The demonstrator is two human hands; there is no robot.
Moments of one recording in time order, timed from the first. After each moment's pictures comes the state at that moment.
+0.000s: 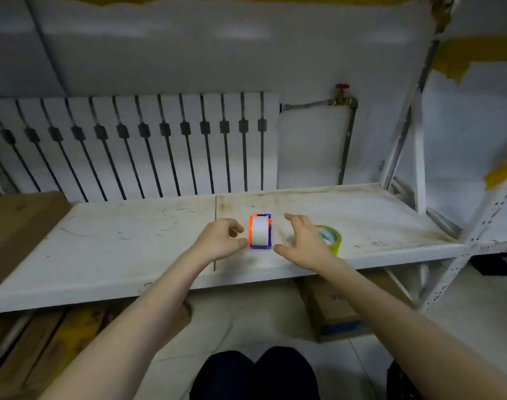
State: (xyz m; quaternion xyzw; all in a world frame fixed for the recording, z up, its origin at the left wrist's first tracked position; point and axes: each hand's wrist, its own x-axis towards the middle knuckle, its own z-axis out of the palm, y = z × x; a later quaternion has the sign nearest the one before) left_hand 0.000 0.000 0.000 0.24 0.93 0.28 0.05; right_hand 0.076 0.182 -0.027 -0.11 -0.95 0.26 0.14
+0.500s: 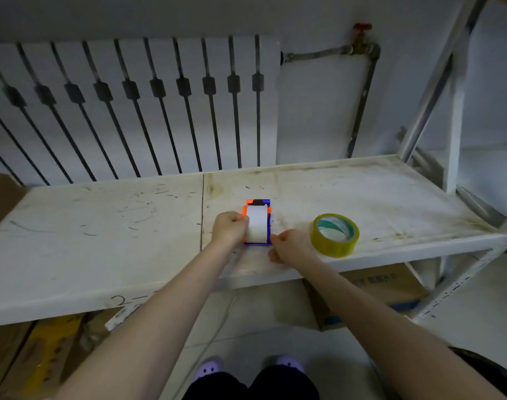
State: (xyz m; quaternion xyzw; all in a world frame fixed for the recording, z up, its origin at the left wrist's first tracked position) left_hand -0.075 0.080 -0.060 0.00 0.83 0.54 0.13; right_hand -0.025 0.197 -0.102 -0.28 -0.87 0.41 -0.03
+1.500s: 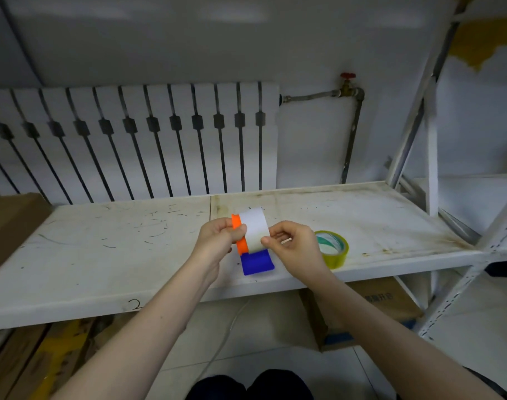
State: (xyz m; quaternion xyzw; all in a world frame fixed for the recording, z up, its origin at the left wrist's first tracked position) left_hand -0.014 0.027 0.000 0.07 0.72 0.67 0.13; right_hand 0.047 0.170 -0.029 -0.08 -0.84 0.48 0.22
